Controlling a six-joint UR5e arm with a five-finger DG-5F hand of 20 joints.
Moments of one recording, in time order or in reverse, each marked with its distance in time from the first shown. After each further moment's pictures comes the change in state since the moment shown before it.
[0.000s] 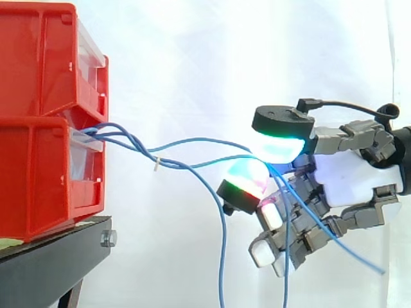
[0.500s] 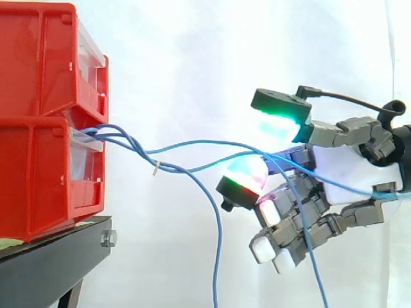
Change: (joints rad) arm -0.002 0.003 0.000 0.000 0.000 0.005
